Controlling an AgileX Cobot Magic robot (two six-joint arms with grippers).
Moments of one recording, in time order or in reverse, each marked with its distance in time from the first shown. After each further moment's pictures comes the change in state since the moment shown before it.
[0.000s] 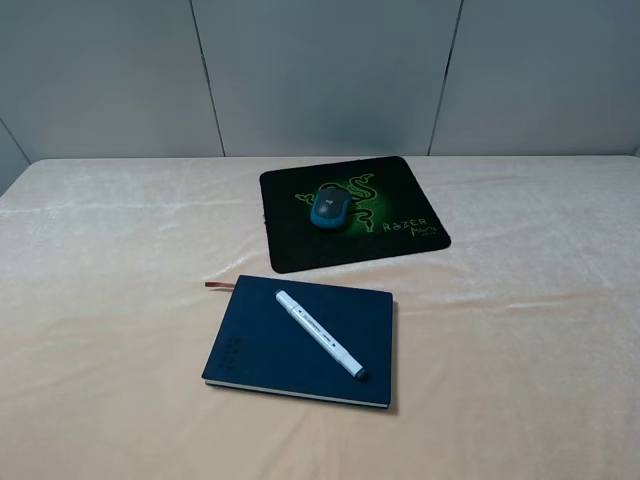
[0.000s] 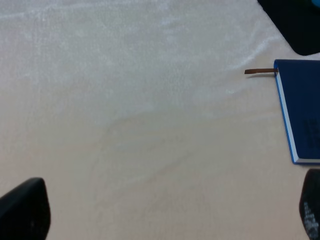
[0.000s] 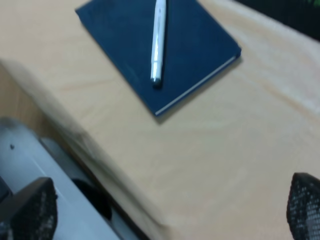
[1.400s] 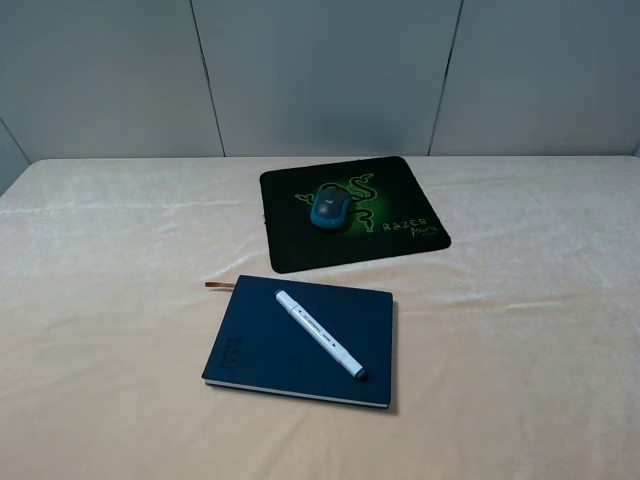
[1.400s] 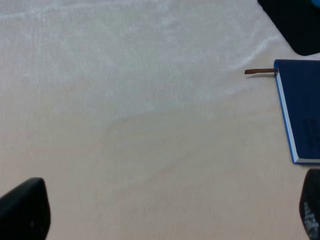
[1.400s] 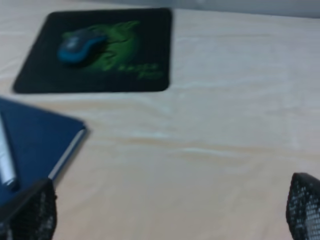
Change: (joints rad) left arm 0.000 0.000 0.000 0.000 0.000 0.000; right arm -0.618 -0.456 0.252 -0.042 -0.139 0.000
